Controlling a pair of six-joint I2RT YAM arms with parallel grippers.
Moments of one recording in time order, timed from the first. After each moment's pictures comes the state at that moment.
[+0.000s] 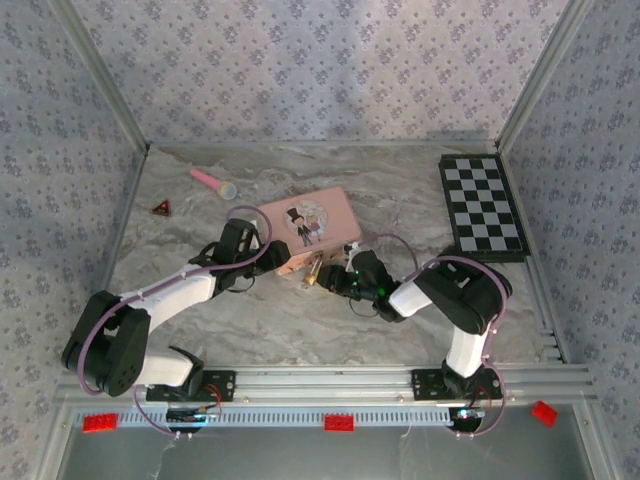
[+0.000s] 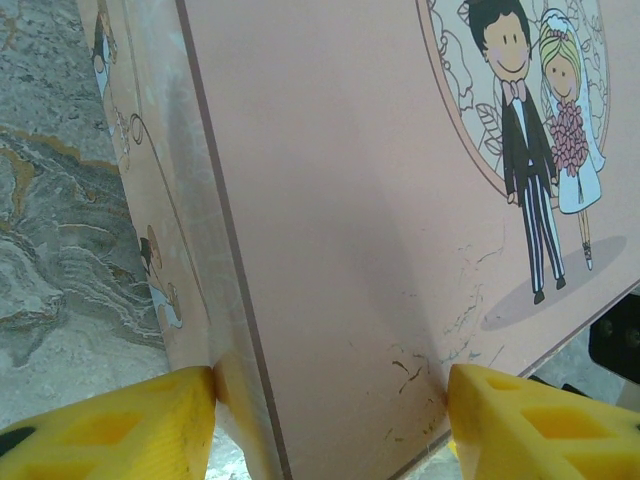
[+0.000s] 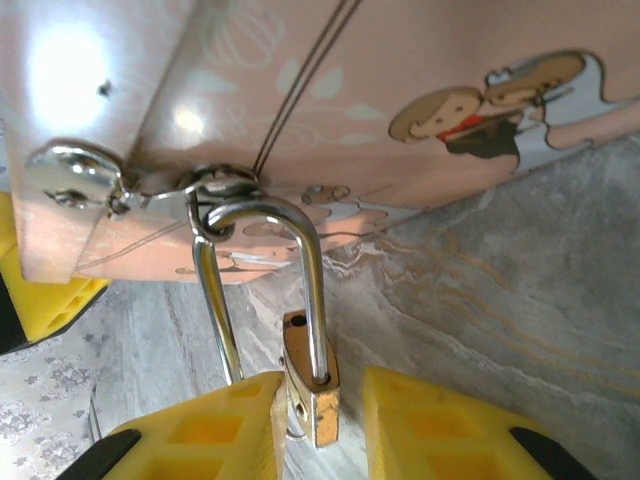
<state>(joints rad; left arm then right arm) -0.51 1.33 0.63 -0.07 0.19 -0.80 0.76 1.81 0.49 0.85 -0.24 1.02</state>
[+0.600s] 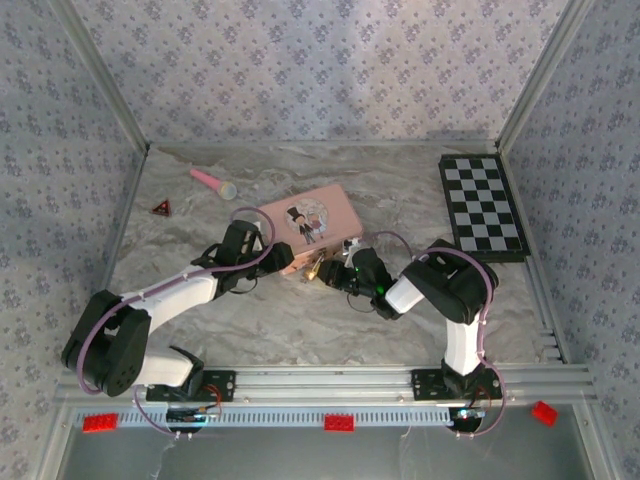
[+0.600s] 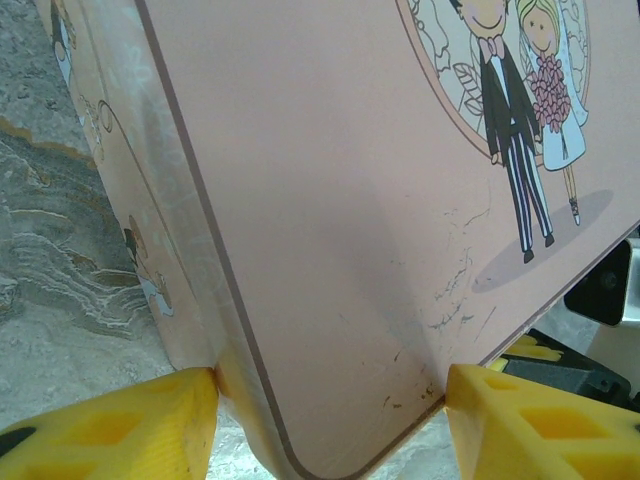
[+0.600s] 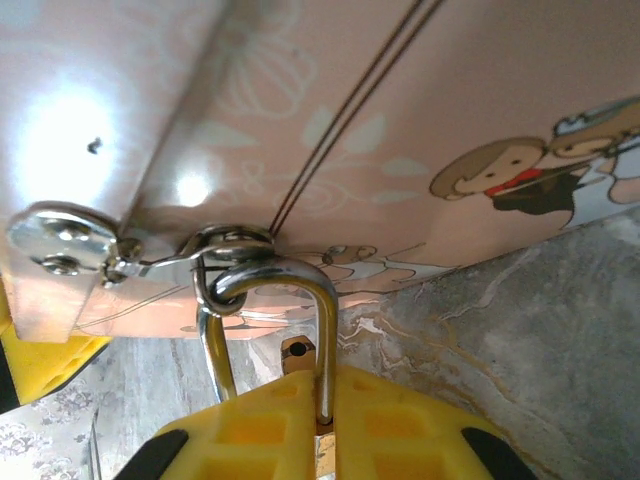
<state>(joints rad) -0.53 1.34 0.63 -0.06 0.20 -0.80 0.73 1.90 0.52 0.97 -0.24 1.01</state>
